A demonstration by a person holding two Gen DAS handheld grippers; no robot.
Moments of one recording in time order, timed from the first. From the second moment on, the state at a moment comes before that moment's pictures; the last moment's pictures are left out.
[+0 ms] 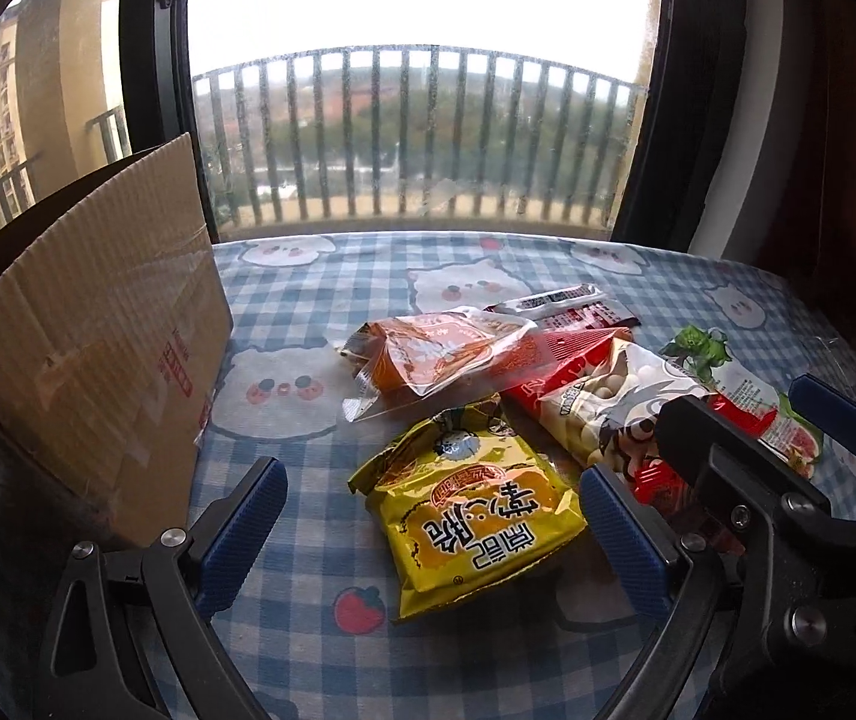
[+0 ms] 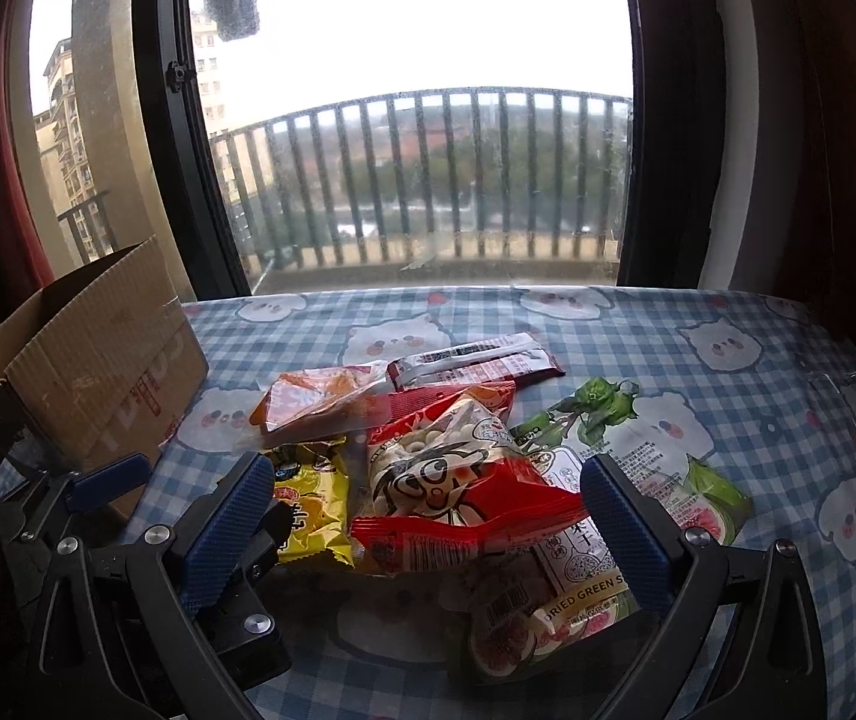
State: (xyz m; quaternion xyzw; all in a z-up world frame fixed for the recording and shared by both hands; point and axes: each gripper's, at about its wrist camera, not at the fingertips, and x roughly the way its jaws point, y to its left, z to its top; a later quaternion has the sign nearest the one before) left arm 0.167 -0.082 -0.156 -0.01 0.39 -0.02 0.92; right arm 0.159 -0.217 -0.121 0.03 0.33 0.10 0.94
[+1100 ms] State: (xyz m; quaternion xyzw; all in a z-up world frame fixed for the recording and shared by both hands) left arm 0.195 -0.080 -0.203 0.00 0.47 0.00 0.88; right arm 0.215 -0.204 -0.170 -0.02 0.40 0.09 0.91
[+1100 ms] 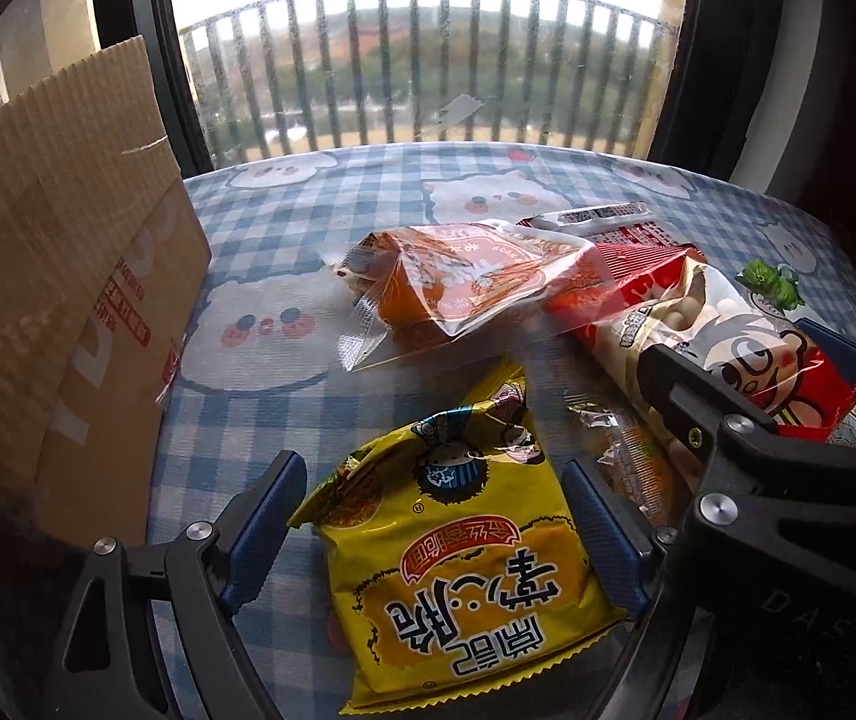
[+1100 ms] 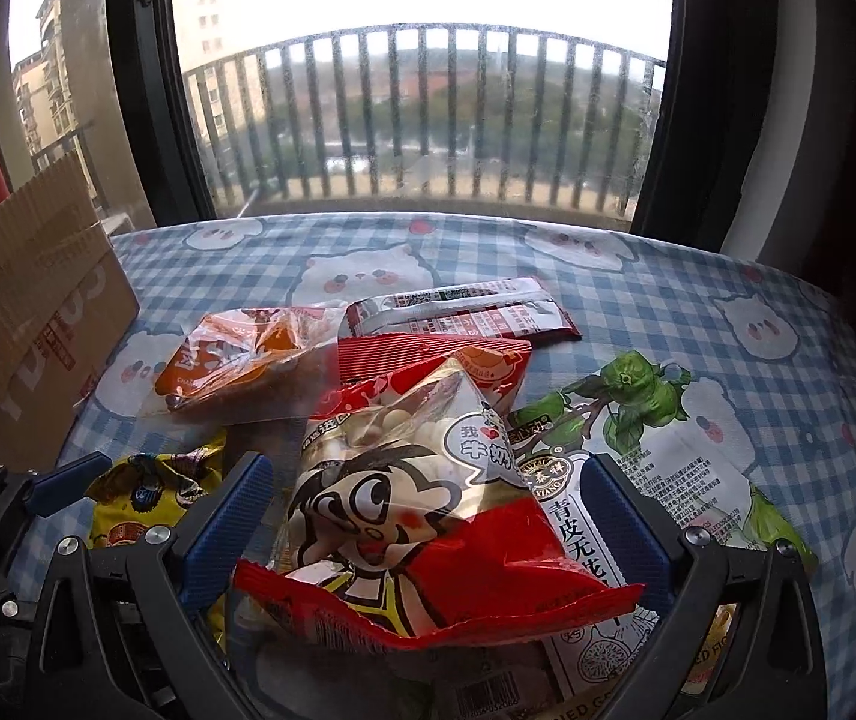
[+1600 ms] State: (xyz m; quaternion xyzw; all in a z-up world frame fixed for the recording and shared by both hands) left arm 0.180 -0.071 -0.208 -0.03 0.47 -0.01 0.88; right arm 0.199 -0.196 -0.177 -0.02 0.42 0.11 0.90
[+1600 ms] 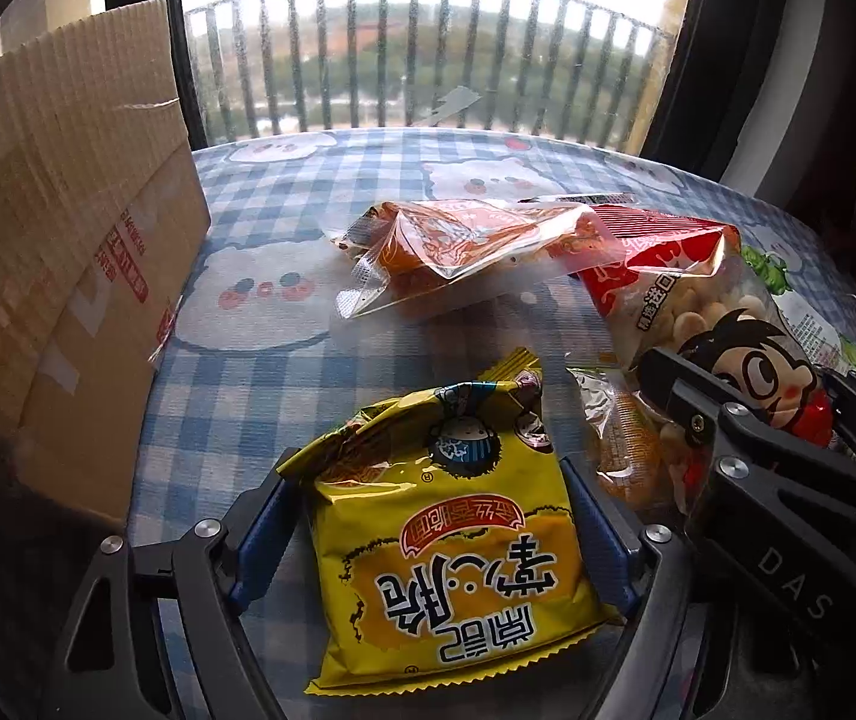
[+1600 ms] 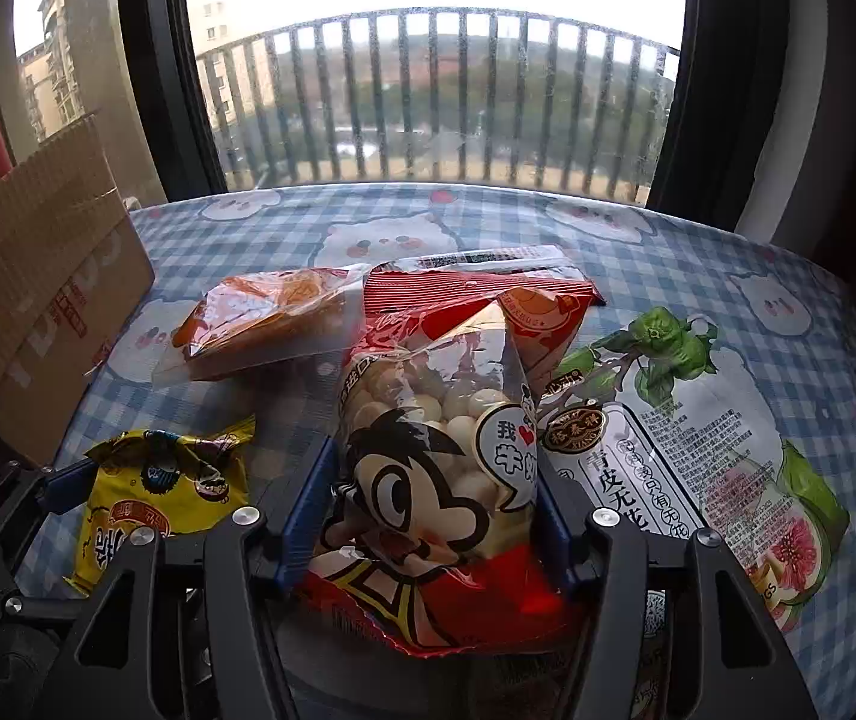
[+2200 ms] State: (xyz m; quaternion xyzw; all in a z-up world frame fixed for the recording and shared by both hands) left arm 0.112 -0.070 -0.164 -0.01 0.40 -0.03 0.91; right arm 0.116 -0.203 -0.138 0.04 0.39 0.11 0.91
